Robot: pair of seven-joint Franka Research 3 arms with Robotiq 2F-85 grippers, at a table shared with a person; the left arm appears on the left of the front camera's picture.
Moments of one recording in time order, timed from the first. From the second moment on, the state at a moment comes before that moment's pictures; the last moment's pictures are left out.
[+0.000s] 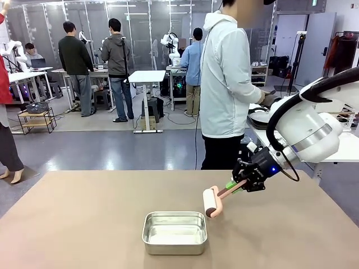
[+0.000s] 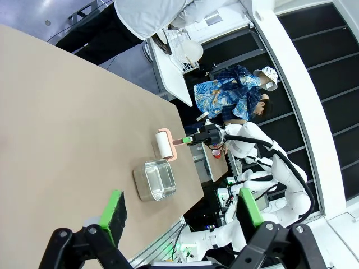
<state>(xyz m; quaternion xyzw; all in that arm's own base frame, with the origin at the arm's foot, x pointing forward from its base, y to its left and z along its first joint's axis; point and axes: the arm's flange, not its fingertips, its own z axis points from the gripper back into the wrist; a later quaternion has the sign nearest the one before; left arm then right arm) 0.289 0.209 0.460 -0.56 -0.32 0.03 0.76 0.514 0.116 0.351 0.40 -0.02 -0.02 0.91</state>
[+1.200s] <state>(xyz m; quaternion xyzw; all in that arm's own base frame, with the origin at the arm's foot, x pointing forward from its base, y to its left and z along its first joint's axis) 0.289 0.209 0.460 -0.56 -0.32 0.03 0.76 0.518 0.015 0.338 0.37 -0.03 0.00 0.93</state>
